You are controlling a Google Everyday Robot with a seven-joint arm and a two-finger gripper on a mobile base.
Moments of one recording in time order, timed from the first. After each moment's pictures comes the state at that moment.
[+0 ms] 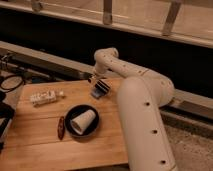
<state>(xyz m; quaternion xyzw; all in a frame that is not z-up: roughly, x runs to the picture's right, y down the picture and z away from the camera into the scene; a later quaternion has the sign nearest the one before) -0.065 -0.055 0.963 -0.26 -0.09 0.27 0.92</state>
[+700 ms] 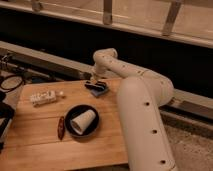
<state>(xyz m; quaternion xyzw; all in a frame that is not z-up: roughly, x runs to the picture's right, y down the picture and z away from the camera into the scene) -0.073 -0.053 0.964 -0.26 -0.10 0.27 0.92</state>
